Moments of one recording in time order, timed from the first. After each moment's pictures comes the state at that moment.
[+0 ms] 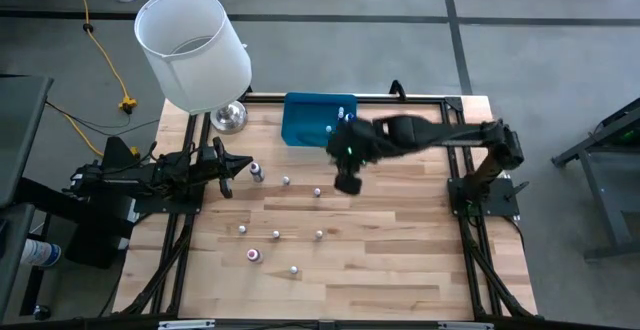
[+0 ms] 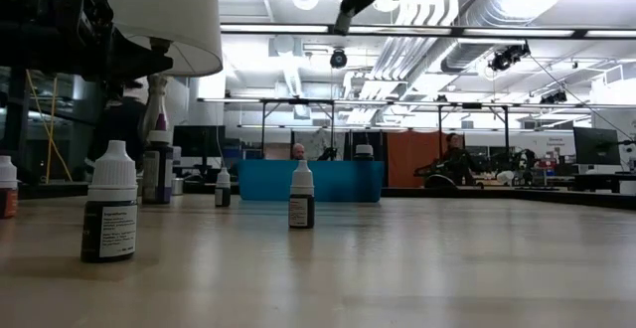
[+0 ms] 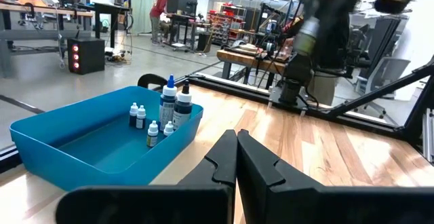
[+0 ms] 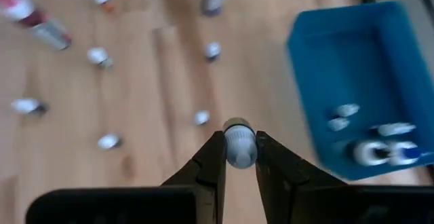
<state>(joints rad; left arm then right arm) -0.01 0.03 0.02 0.05 -0.32 -0.16 0.01 1.72 1.80 -1.03 0.16 0.17</state>
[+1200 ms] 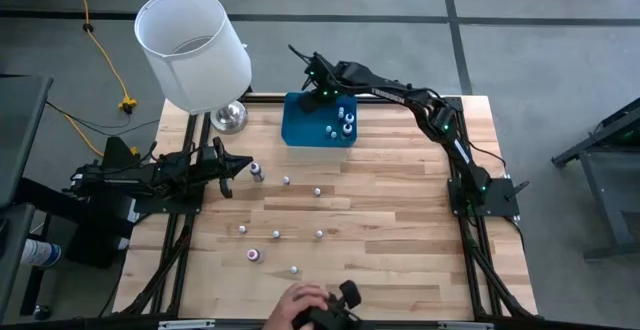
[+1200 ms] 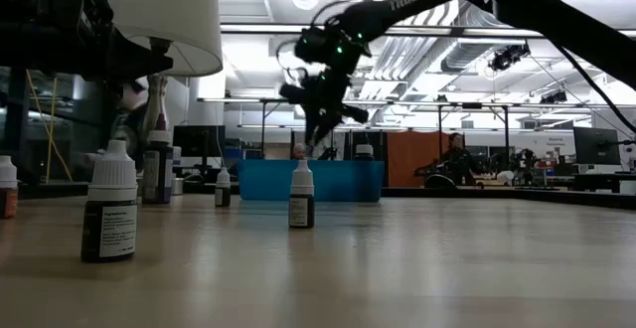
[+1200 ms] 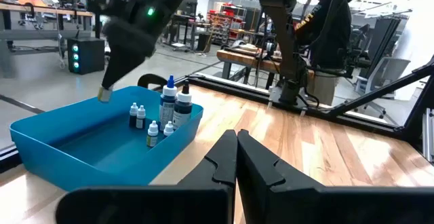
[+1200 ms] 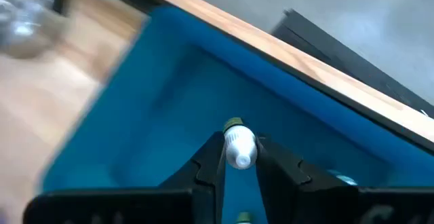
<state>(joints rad) -0.01 0.03 0.02 0.05 -0.32 -0.16 -0.53 2.31 2.17 -0.87 0.07 0.52</state>
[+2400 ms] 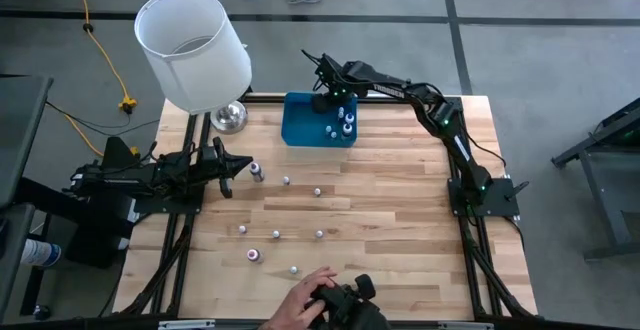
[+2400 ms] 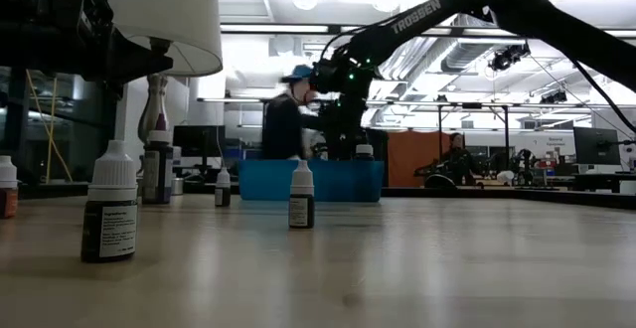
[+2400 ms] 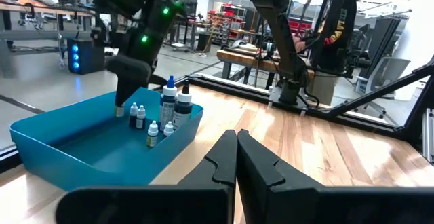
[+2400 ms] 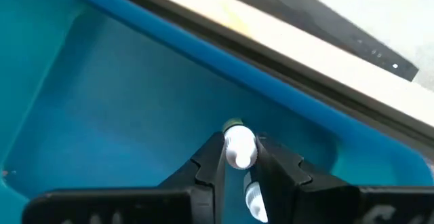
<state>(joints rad) -0.01 0.03 0.02 0.05 -0.32 -0.16 -0.62 2.34 2.07 -0.90 0.04 0.52</state>
